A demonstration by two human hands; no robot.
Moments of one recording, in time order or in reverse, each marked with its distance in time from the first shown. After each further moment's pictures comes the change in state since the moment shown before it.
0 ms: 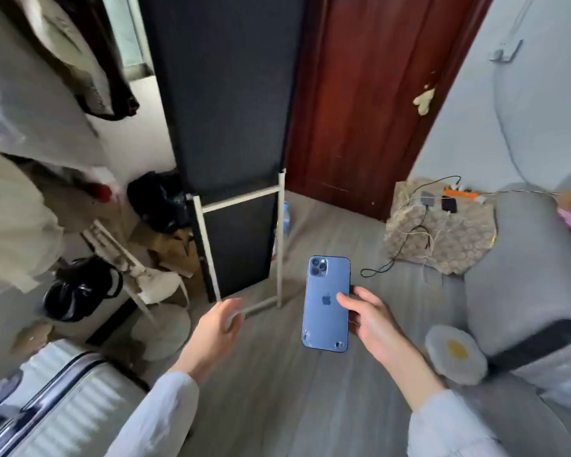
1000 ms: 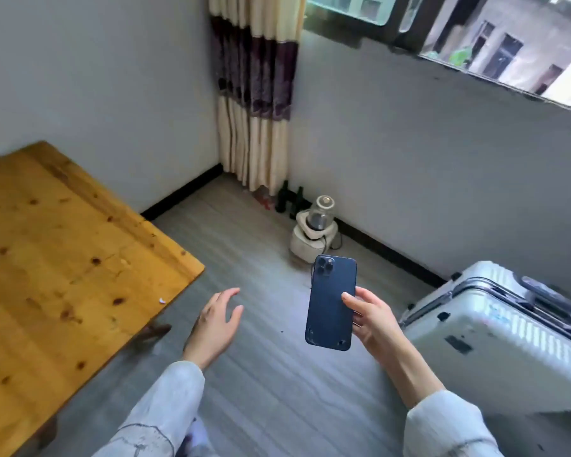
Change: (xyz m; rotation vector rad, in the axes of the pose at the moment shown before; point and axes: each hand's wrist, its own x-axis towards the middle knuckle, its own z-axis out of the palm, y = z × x) left_hand -0.961 -0.123 0.008 -0.244 1.257 -1.296; right_hand -0.657 0.398 0.310 -0.841 -1.437 0.341
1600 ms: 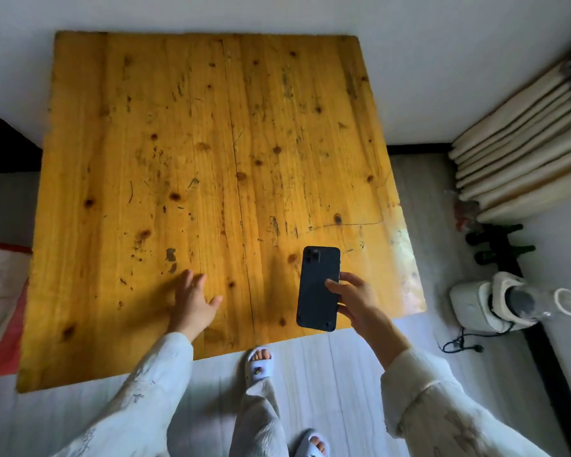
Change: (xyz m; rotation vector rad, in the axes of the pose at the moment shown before) left_hand -0.061 -0.366 -0.185 -0.139 0.289 -1.002; right_hand 0.122 0.153 0.453 -0.783 -0.403 0.288
